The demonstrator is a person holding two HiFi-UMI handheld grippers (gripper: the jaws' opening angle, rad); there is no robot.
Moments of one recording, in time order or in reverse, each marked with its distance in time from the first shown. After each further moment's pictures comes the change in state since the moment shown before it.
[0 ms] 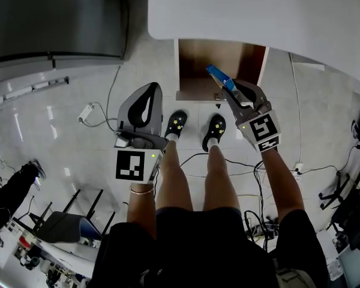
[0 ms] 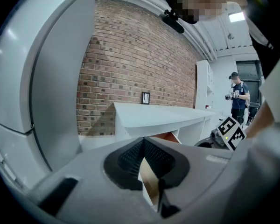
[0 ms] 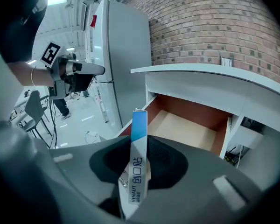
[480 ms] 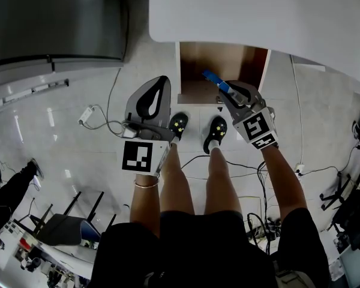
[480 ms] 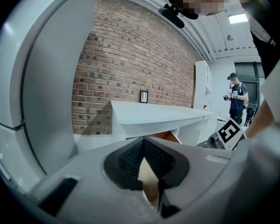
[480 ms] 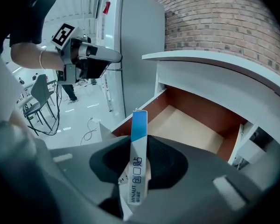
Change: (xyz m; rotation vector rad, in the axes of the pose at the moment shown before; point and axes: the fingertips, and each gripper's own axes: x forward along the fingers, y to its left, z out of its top) left arm 0.029 -0.002 -0.008 -0.009 0.001 -0.033; right arm 0.023 0.006 -0.018 -0.145 0.090 0.046
